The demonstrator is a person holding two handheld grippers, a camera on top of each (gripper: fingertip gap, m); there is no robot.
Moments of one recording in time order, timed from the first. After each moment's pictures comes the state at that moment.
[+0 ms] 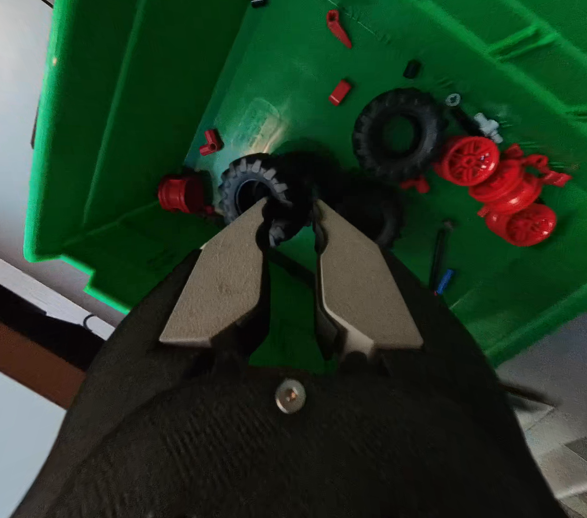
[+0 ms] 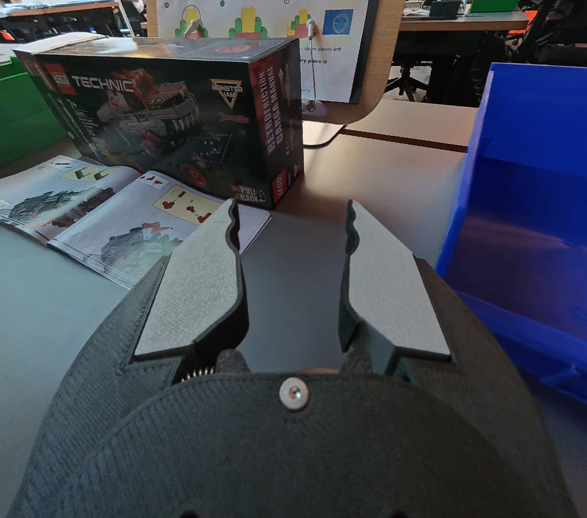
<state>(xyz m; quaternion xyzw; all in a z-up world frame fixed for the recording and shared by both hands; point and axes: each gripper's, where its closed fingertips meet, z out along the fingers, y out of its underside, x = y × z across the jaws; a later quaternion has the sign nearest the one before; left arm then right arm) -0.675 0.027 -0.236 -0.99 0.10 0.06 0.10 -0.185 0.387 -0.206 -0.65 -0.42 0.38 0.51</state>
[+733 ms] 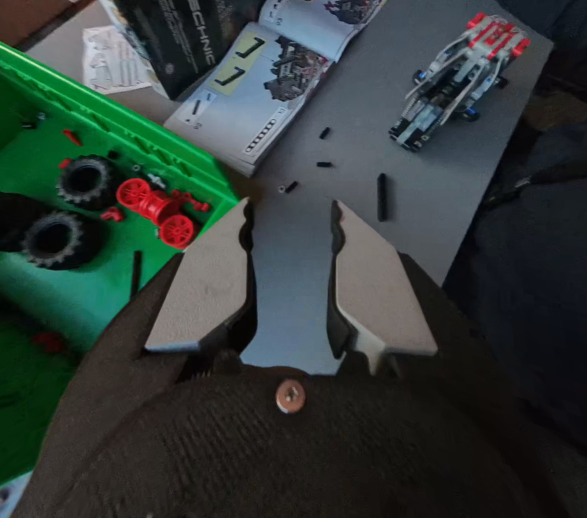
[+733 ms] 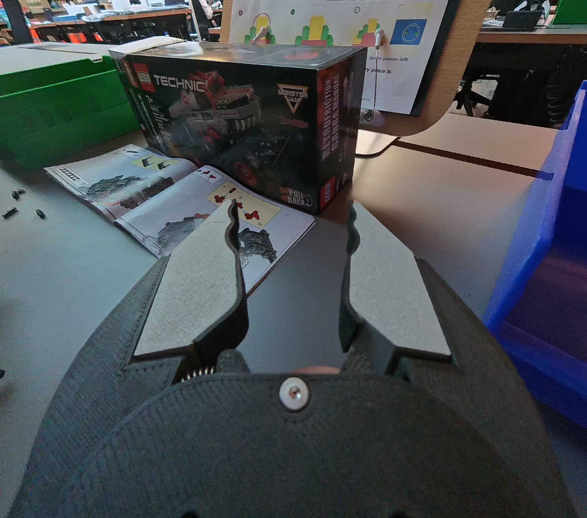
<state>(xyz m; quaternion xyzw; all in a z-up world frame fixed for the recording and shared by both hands) -0.421 -0.047 -0.172 -0.90 0.10 -0.06 0.41 -0.195 0.355 -0.200 -0.60 -0.47 0.43 0.48</state>
